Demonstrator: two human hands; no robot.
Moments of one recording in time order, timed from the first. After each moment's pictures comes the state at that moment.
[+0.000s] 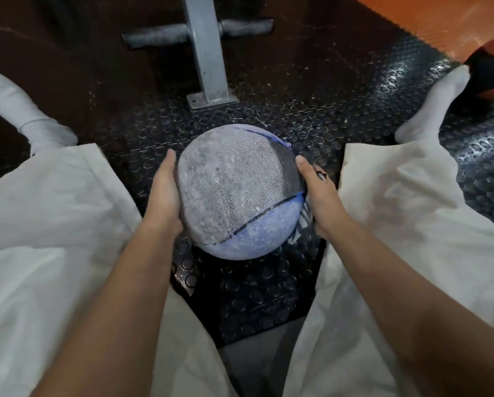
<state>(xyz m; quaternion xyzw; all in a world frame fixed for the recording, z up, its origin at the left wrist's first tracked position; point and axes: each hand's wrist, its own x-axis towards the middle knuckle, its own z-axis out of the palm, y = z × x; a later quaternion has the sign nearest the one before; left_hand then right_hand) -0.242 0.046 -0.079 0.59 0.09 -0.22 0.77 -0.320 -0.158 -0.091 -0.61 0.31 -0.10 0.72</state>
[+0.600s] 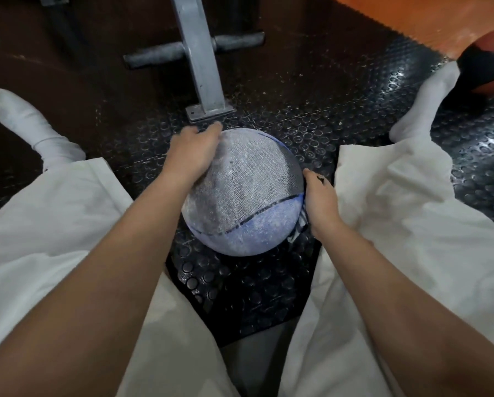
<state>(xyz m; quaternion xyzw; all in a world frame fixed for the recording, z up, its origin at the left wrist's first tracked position) -0.222 0.004 -0.017 0.89 -0.04 -0.12 0.44 -0.324 -0.165 -0.108 -0.61 0.40 -0.16 0.67</state>
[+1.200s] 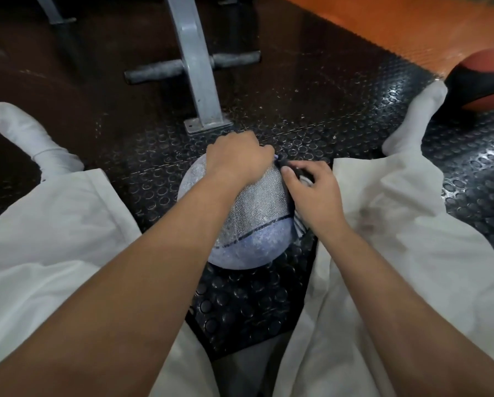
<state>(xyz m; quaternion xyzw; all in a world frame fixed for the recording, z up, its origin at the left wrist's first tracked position) -0.239 -0.067 -0.005 0.97 -0.20 -0.03 0.16 -0.337 -0.166 -0.061 -0.80 0.20 -0.27 0.50</state>
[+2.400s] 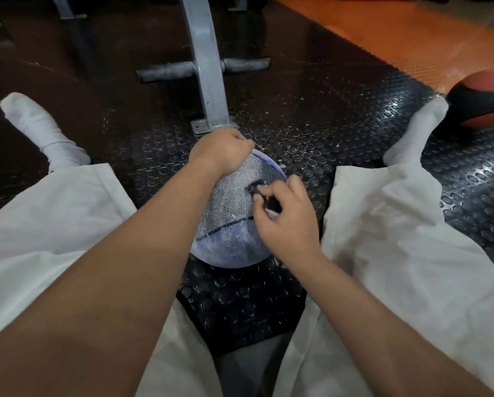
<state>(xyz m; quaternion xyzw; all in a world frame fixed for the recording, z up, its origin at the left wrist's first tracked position) -0.210 -0.031 -0.005 0.94 -0.17 -0.08 0.29 -0.351 -0.104 -0.059 -0.88 0.06 -0.34 0.34</state>
